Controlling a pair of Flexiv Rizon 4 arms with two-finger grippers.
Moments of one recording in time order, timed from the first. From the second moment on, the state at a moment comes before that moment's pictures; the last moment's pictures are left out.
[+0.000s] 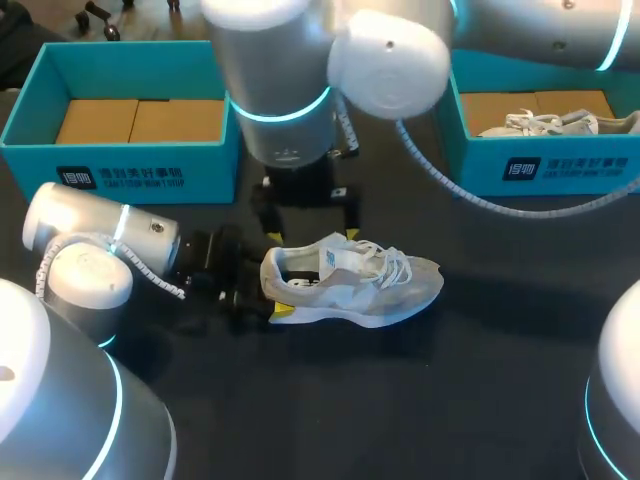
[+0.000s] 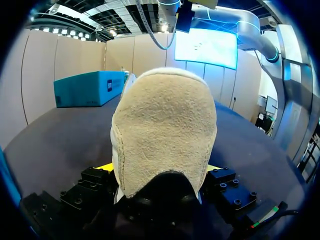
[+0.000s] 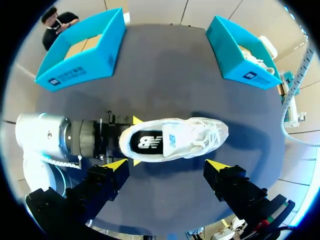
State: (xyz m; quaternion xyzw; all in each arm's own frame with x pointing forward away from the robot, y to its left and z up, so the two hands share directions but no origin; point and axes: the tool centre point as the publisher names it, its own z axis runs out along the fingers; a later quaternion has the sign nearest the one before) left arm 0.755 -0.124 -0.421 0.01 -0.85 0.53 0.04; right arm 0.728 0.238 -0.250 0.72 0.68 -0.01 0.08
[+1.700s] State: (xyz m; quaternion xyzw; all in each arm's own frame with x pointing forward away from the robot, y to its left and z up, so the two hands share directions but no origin) left arm 0.755 -0.124 -0.421 0.01 -0.85 0.53 0.04; right arm 0.756 0.200 -0.345 0.71 0.68 -0.12 0.12
